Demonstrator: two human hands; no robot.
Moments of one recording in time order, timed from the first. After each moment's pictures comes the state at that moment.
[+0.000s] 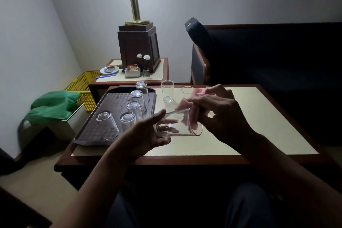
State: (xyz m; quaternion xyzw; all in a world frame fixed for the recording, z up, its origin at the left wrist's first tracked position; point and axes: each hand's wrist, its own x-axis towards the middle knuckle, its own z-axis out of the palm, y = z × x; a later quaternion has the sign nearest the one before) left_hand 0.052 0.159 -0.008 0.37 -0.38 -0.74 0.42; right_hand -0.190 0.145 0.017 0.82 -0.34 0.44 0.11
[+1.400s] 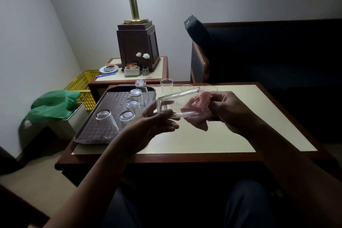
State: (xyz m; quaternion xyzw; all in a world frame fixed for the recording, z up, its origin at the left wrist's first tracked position) left_hand 0.048 0.156 -0.001 0.35 -0.51 -0.64 0.45; right_hand -0.207 0.125 0.025 0.62 -0.44 0.41 -0.50
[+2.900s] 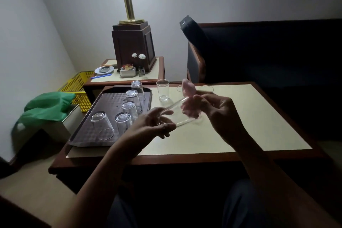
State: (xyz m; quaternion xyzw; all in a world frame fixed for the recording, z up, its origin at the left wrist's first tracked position) left_hand 0.043 0.164 -0.002 0.44 -0.61 -0.52 0.40; right_hand -0.193 0.138 0.005 0.65 -0.41 0.52 -0.36
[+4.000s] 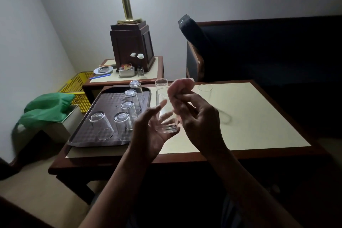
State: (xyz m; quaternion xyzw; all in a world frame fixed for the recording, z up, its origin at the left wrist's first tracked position) left_hand 0.009 0.161 -0.021 0.31 -0.30 -0.71 0.56; right_hand -0.139 0.167 -0.001 0.65 -0.46 0.58 -0.20
